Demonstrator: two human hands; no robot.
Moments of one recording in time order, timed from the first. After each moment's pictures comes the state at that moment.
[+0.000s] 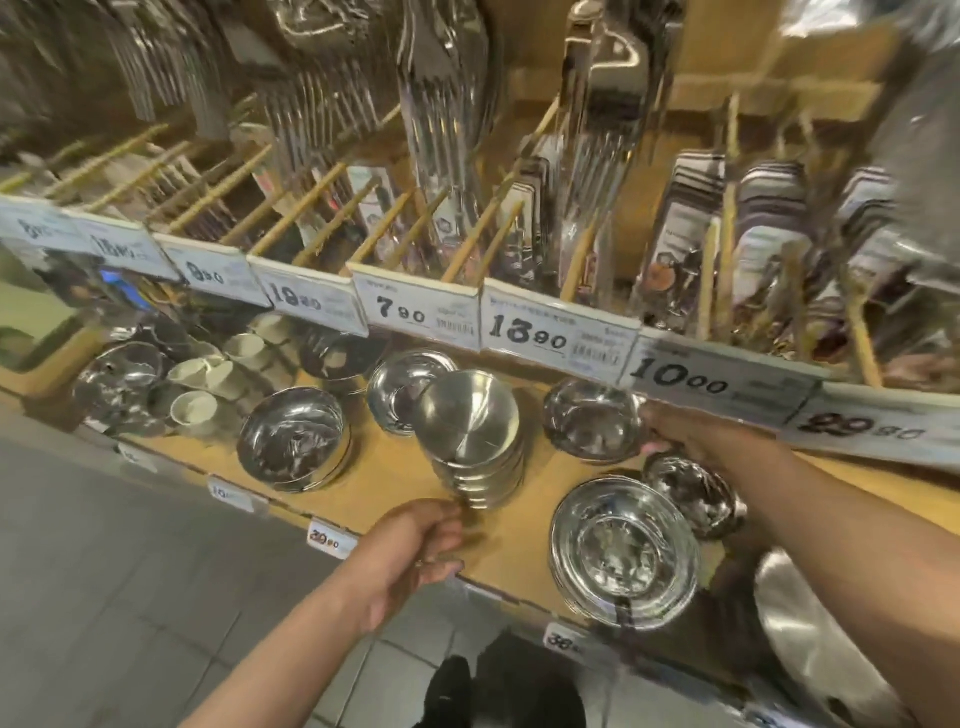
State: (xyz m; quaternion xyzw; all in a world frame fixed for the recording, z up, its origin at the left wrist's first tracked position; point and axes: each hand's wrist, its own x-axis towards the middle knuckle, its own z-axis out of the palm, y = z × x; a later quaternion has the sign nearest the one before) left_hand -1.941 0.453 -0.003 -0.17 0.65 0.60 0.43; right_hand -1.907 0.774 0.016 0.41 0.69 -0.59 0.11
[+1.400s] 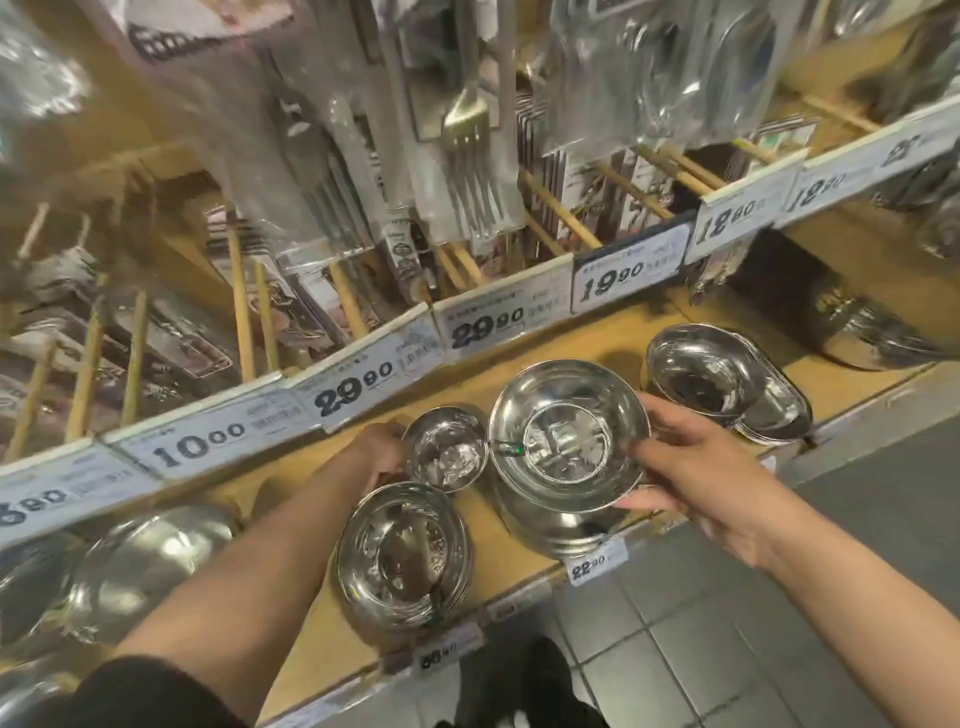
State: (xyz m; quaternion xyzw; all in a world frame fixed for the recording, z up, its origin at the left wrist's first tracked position) left_hand -1.940 0.727 -0.017 0.27 0.83 0.14 0.46; right_hand -1.614 0.774 0.054 0.49 0.43 -0.73 -0.22
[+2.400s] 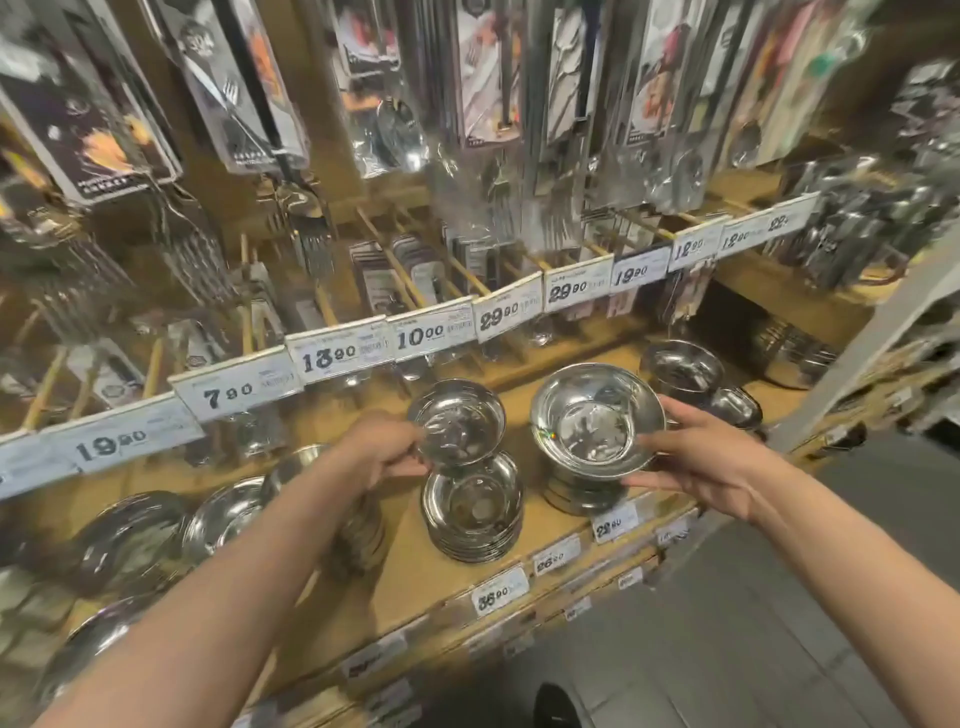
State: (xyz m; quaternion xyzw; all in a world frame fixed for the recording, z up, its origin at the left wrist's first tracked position) left_hand -1.952 0.587 0.106 0.27 0.78 0.32 0.46; right_hand -1.628 0.668 0.109 0.50 0.40 -0.72 -0.26
